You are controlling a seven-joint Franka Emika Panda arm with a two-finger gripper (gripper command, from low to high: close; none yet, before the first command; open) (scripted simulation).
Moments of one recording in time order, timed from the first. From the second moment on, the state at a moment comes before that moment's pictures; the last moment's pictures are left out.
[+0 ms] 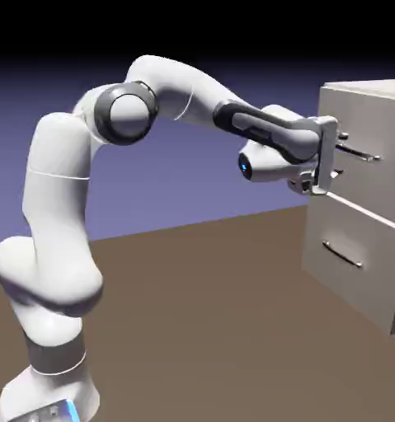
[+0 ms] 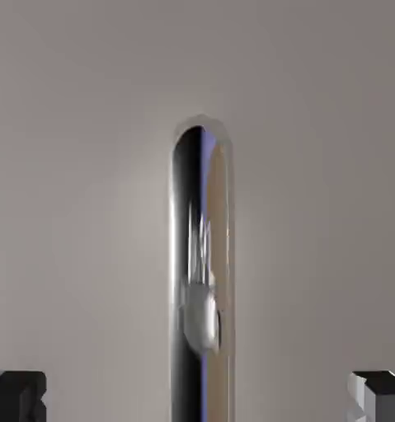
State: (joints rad) arm -2.61 -0.38 2.67 -1.55 -2.86 2.81 -0.88
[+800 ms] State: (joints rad) arm -2.51 0.09 2.68 -2.14 -2.79 2.62 -1.13
